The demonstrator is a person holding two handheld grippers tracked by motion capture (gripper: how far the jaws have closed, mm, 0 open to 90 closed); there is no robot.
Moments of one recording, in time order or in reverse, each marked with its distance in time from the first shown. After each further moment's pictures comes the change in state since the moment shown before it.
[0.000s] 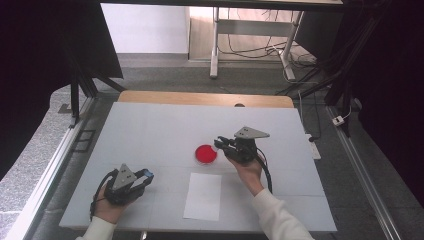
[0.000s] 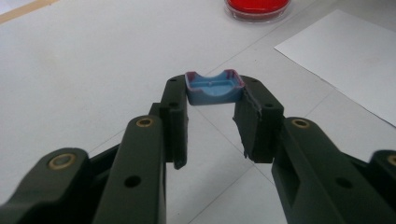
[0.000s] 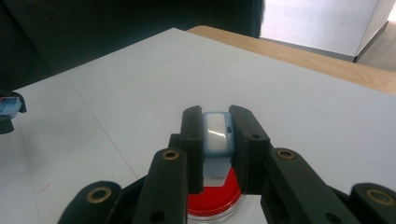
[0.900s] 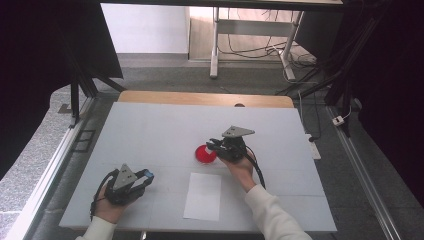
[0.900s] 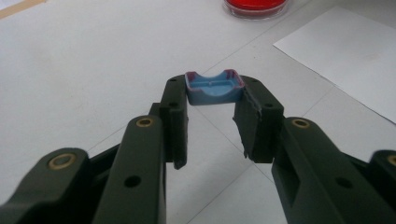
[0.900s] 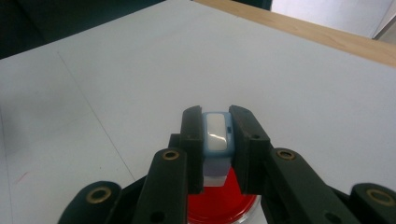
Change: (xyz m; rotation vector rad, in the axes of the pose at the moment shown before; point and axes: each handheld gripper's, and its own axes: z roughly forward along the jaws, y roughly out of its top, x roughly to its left) left arm 0.001 -0.001 0.001 0.007 -0.005 0.001; right arm 0.002 -0.006 0.035 0.106 0.022 -0.037
